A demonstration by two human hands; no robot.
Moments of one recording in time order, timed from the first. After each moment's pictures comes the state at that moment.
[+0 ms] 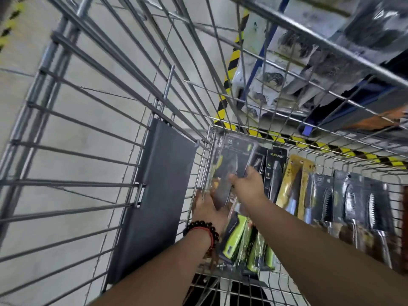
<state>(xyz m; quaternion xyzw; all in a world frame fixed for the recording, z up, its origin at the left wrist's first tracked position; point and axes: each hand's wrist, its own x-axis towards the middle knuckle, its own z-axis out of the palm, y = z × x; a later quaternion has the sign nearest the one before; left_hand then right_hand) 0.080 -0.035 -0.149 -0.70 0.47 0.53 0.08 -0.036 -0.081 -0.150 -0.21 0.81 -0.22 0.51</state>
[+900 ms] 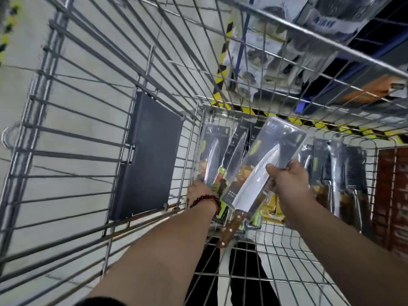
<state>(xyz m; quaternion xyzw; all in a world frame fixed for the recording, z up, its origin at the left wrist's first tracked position) 0.056 0.003 -0.159 -0.81 0.40 0.40 0.14 -0.121 0.004 -0.049 -0.09 0.77 -0.39 0.50</state>
